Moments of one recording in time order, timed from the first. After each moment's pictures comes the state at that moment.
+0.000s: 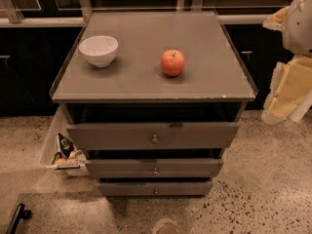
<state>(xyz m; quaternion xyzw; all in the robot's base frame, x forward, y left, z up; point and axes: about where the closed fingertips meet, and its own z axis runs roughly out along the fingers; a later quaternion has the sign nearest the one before) 0.437 -0.208 1.005 -0.60 0.77 -0.07 0.20</state>
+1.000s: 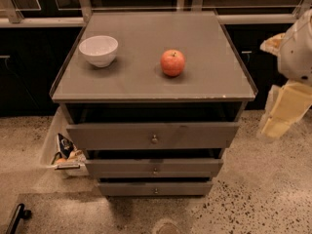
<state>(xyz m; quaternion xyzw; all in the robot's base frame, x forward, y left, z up) 0.428 -0.209 0.969 -0.59 0.78 -0.04 0.20</state>
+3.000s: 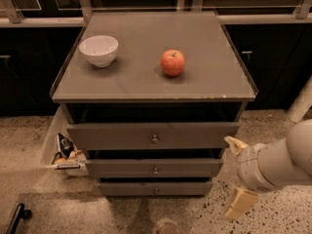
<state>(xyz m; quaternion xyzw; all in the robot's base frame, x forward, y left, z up) 0.384 -0.190 0.726 -0.61 0.76 0.04 0.24</state>
